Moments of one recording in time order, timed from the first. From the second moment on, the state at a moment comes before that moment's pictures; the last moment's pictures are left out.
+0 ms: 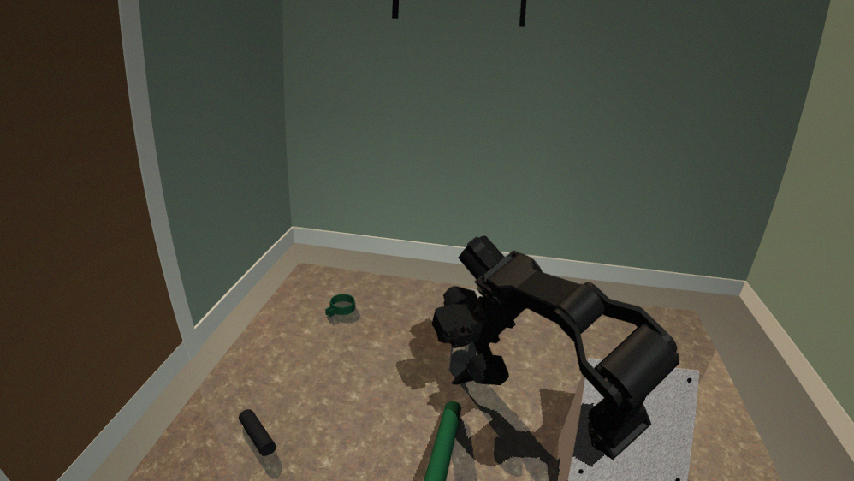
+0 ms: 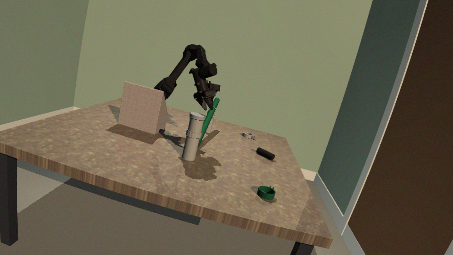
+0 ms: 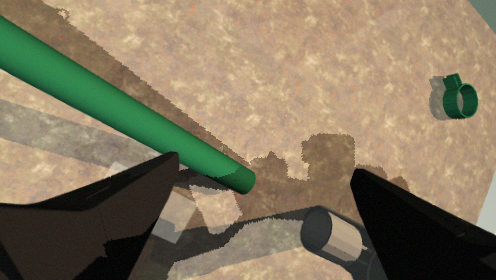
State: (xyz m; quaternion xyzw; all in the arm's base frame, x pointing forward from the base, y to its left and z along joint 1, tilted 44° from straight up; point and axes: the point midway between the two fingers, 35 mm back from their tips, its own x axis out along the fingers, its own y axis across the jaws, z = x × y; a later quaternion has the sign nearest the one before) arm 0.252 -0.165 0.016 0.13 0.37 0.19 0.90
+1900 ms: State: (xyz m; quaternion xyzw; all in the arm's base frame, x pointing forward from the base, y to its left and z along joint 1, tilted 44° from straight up) arm 0.288 -0.053 0.009 -0.26 0.29 0.57 0.72
